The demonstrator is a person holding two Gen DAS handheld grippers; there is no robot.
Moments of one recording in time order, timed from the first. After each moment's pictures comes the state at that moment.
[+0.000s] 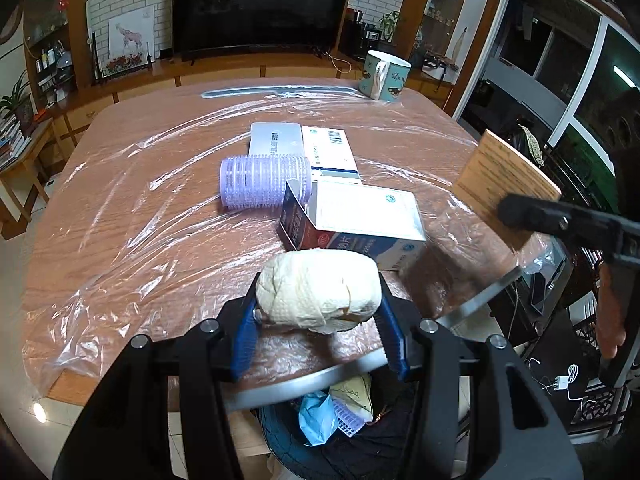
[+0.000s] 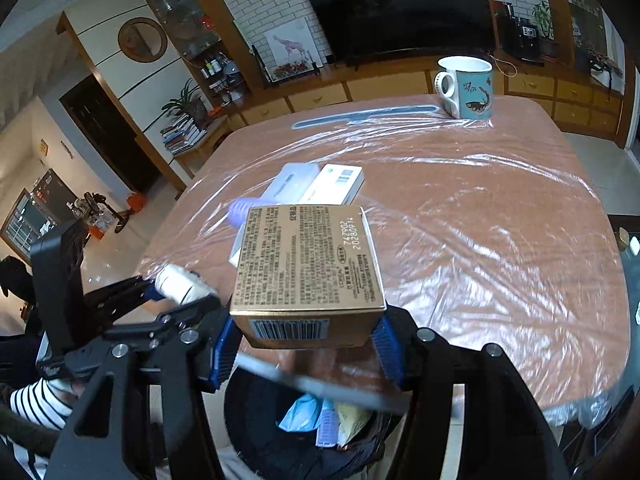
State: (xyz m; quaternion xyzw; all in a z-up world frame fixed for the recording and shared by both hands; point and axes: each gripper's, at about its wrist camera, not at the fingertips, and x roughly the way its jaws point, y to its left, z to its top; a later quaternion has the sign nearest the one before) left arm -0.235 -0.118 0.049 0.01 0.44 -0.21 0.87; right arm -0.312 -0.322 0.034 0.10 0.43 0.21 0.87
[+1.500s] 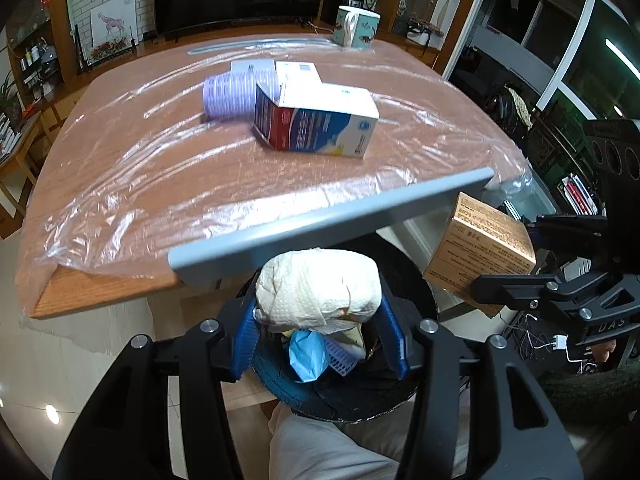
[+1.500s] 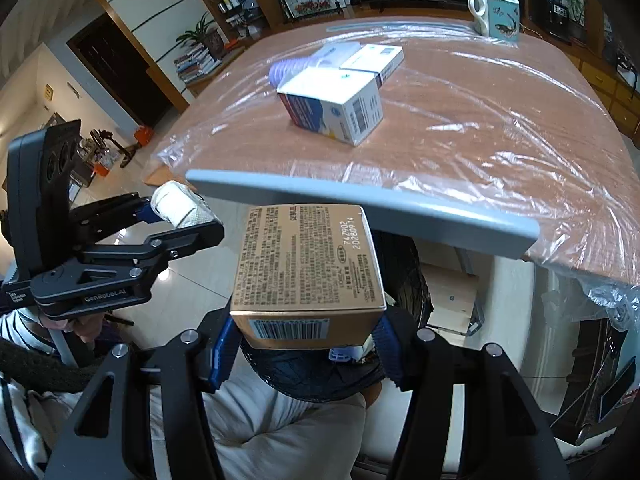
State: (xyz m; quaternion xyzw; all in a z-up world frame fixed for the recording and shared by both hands) left arm -0.303 -0.117 0.024 0.04 0.48 -0.23 0.85; right arm -0.393 -0.291 -0.023 0.05 0.52 0.23 0.82
